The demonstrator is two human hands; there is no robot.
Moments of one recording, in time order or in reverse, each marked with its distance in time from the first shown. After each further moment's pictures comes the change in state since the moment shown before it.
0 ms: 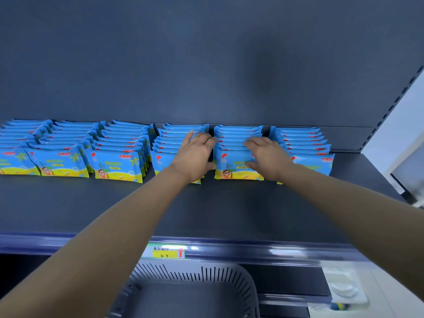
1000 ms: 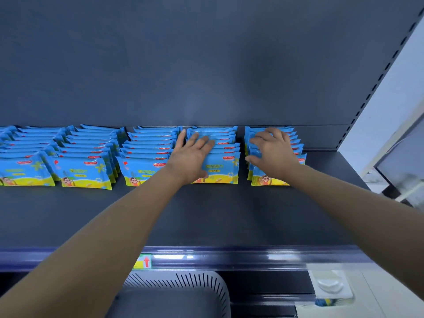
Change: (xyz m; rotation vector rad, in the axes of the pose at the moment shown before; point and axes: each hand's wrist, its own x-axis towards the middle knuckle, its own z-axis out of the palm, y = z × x) left_hand 0.037 0.048 0.017 0.205 -0.120 0.025; right_hand -0.026 0.073 0.003 0.015 0.213 0.122
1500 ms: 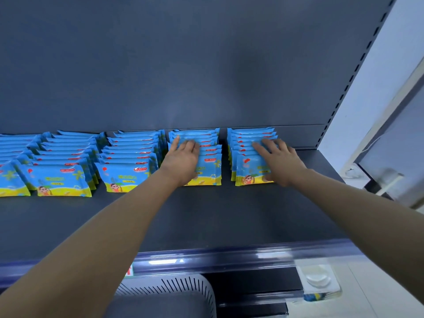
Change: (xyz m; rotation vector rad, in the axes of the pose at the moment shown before) left_hand 0.016 0.023 0.000 0.066 -0.042 0.011; right_hand -0.032 0.059 0.001 -0.236 -0.291 0.049
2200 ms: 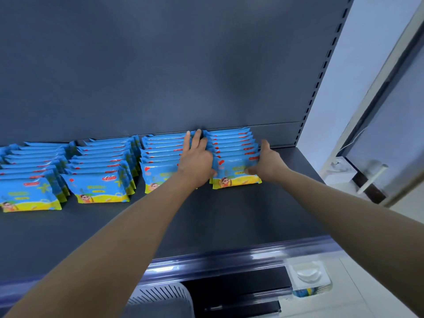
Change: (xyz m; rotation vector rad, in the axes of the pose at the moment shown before) left_hand 0.044 0.087 -0.021 -0.075 0.127 0.004; right_hand -0.011 0.019 -0.006 0.889 -0.061 0.425
